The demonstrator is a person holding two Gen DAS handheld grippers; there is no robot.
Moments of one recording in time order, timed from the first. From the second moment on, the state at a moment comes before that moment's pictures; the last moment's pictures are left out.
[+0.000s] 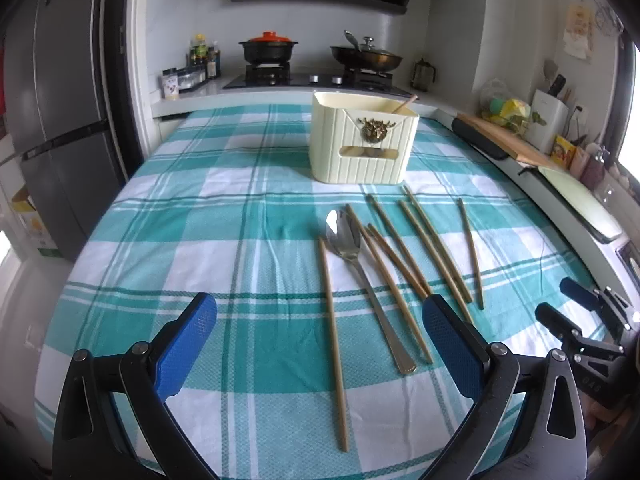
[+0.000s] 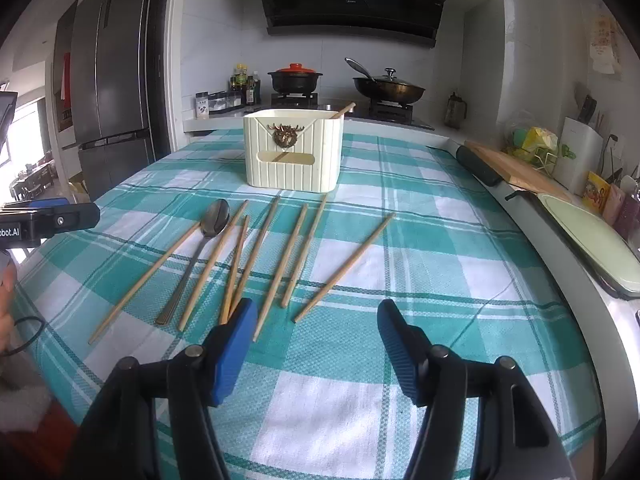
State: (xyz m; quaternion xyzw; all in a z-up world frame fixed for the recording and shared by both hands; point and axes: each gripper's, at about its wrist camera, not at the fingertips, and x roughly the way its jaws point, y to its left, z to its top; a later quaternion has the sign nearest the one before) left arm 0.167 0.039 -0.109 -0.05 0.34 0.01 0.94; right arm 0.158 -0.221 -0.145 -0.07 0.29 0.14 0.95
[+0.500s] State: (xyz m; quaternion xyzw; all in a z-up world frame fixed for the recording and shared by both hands) left arm 0.175 0.070 -0.106 -0.08 0.33 0.05 0.94; right arm 0.159 -0.226 -0.144 -0.07 0.29 0.12 0.95
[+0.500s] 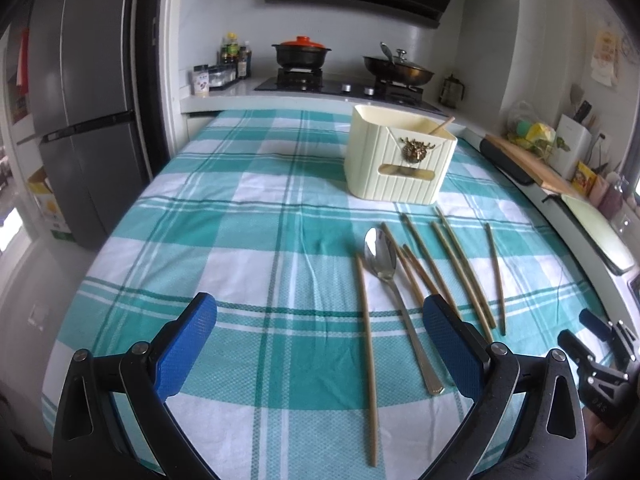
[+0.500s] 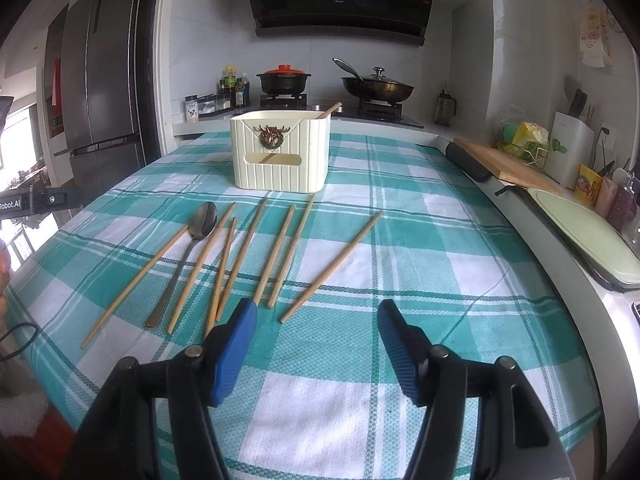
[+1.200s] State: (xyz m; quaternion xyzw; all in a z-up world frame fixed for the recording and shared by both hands) left arm 0.226 0.069 -0.155 -0.10 0.42 0.03 0.90; right arm 0.175 -0.238 -0.162 -0.03 0.33 0.11 0.94
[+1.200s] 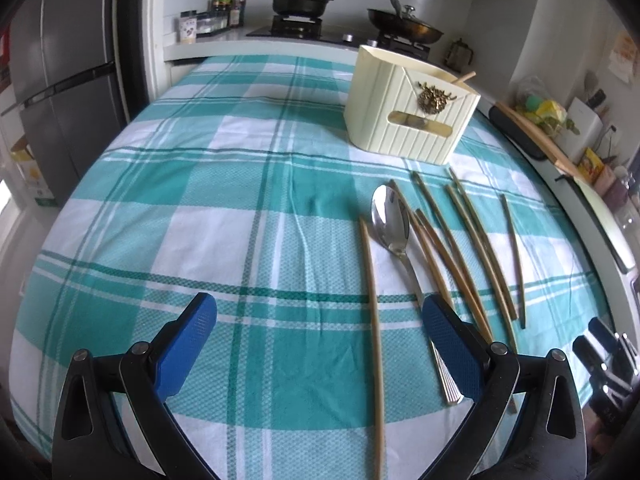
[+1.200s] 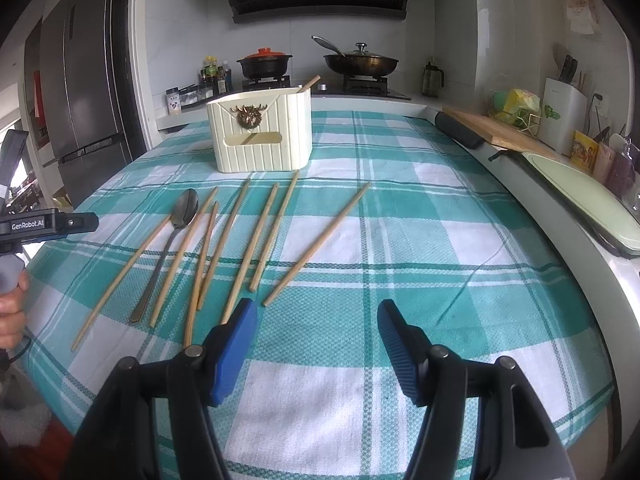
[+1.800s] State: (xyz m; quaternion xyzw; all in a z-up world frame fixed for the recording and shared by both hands) left arm 0.273 0.042 -0.198 0.02 0.47 0.07 0.88; right arm 0.330 -0.216 -0.188 -0.02 0.46 0.12 0.88
